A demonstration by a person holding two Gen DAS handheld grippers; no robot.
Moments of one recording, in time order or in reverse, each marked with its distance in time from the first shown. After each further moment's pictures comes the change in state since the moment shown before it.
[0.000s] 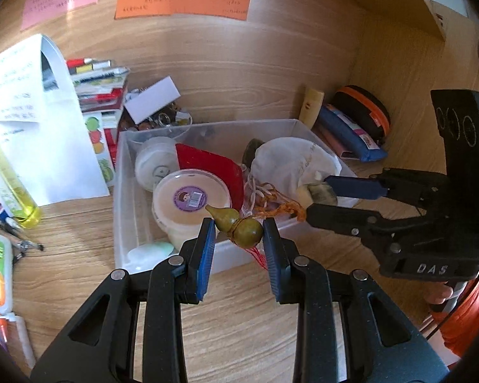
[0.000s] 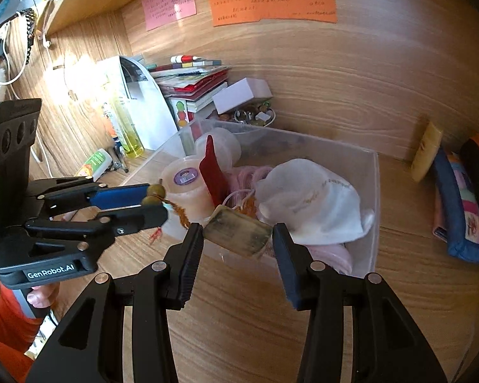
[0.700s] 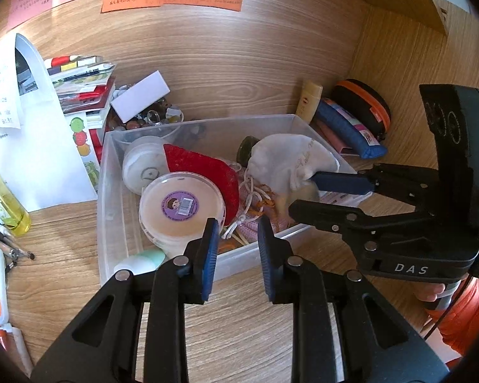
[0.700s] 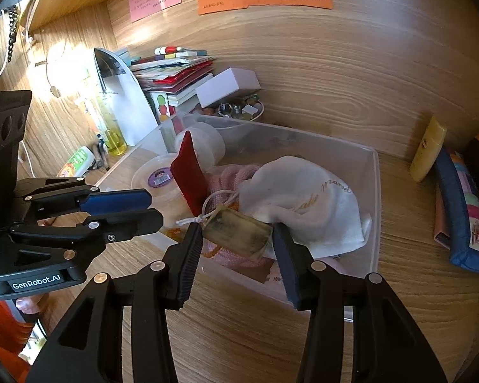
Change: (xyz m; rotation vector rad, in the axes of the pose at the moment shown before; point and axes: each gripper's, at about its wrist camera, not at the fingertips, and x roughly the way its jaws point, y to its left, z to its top) left arm 0.011 -0.005 0.007 0.032 0.029 -0.020; right arm 0.019 -0.012 0.004 0.003 0.025 -0.042
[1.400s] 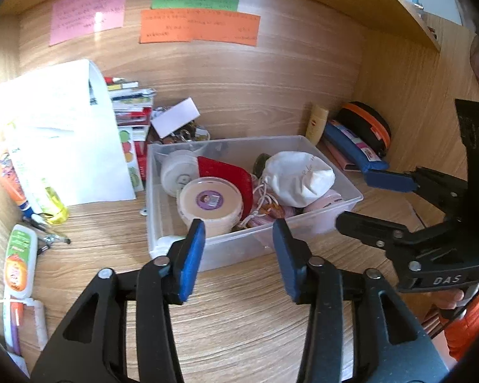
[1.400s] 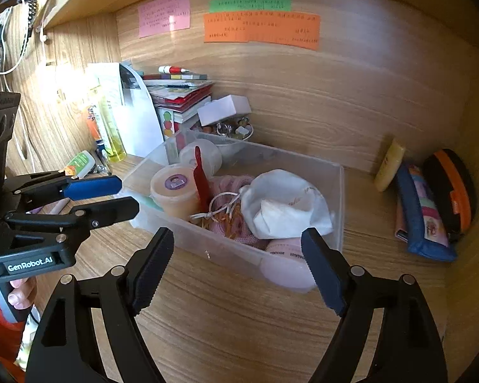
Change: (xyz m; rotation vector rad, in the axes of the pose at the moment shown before) left arm -0.058 -0.002 -0.017 -0.009 -0.108 0.066; right arm -0.057 0.031 -0.012 -0.030 -0.076 -0.128
